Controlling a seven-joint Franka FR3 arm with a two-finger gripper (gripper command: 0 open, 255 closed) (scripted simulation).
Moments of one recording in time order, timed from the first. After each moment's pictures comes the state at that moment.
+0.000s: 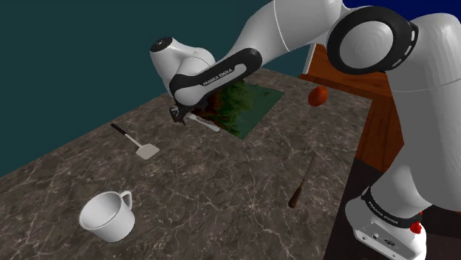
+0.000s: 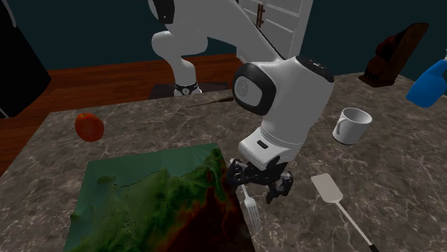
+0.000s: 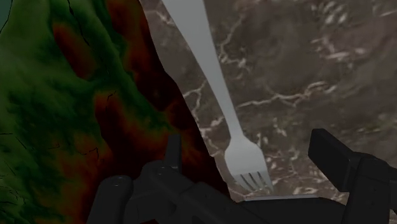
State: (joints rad) arm 0.20 0.66 0.25 -1.44 -0.48 2.05 0.80
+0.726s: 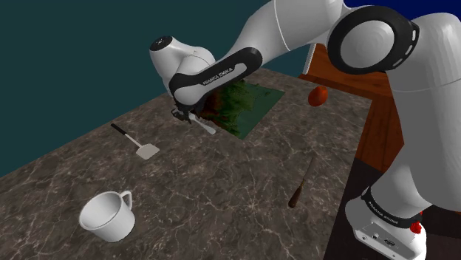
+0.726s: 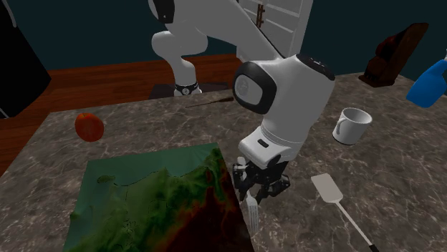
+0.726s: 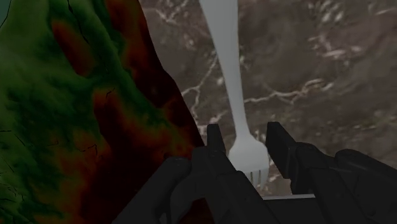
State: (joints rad) arm 0.20 0.66 0.25 -1.44 -0.48 2.05 0.80
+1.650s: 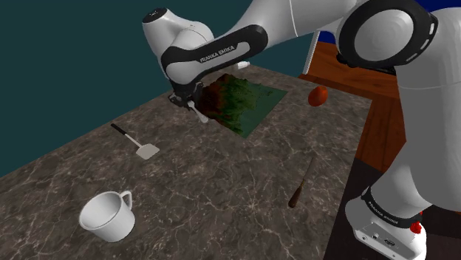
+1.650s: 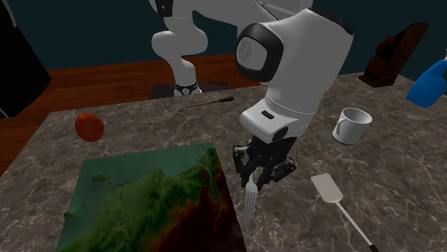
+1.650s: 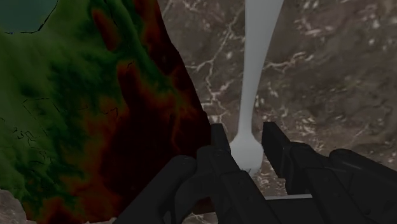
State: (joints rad) arm 0.19 0.60 0.27 -1.37 -0.45 1.93 0.75
